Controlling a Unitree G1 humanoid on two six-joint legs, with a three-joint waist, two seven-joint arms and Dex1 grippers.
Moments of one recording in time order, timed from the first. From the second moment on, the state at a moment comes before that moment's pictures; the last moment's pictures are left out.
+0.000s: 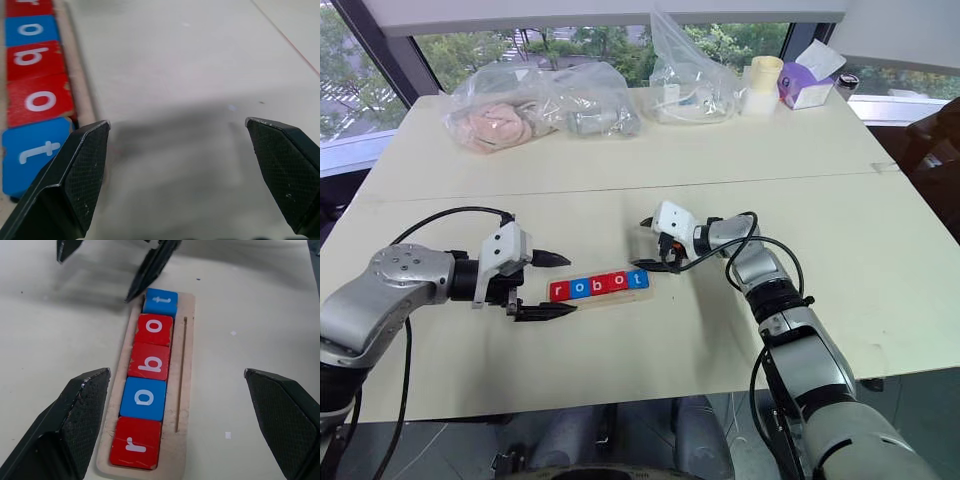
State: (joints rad) left arm -0.30 0.89 -0.10 -0.38 -0.45 0.64 -1.06; right arm -0.78 -0.36 0.26 0.66 0.01 -0.10 1.13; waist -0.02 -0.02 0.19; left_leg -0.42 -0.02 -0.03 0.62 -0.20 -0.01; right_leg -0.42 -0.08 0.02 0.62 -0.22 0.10
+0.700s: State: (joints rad) left arm -0.07 0.94 0.13 -0.44 -0.55 0.69 -1.04; right arm -0.44 -0.54 0.08 0.06 0.13 0.20 0.96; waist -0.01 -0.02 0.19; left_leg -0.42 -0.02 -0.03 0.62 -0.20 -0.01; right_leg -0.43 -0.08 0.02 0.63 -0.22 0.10
